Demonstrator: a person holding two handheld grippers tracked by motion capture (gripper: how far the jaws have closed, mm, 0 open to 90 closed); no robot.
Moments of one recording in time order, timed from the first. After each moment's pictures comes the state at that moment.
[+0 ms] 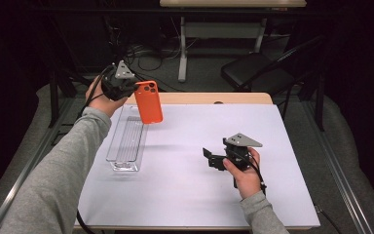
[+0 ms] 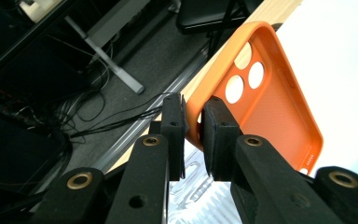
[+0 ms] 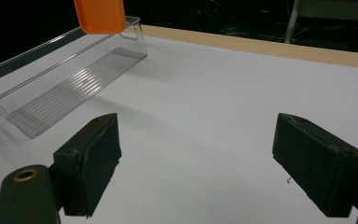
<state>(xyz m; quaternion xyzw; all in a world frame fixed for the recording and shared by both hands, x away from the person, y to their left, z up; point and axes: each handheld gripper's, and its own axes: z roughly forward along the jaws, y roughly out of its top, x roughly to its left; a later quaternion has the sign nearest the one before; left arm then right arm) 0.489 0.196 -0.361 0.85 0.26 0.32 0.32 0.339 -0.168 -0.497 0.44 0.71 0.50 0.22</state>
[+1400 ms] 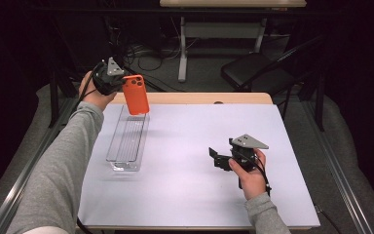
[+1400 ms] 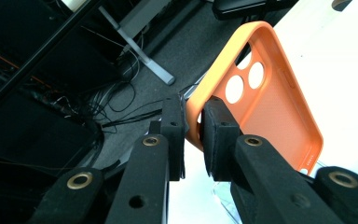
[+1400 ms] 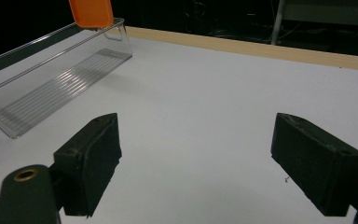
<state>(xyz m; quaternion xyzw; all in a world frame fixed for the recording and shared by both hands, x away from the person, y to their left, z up) 0.526 0.231 -0.379 0.84 0.27 0.38 0.29 0.335 -0.183 -0.498 0.45 0.70 0.49 0.24</state>
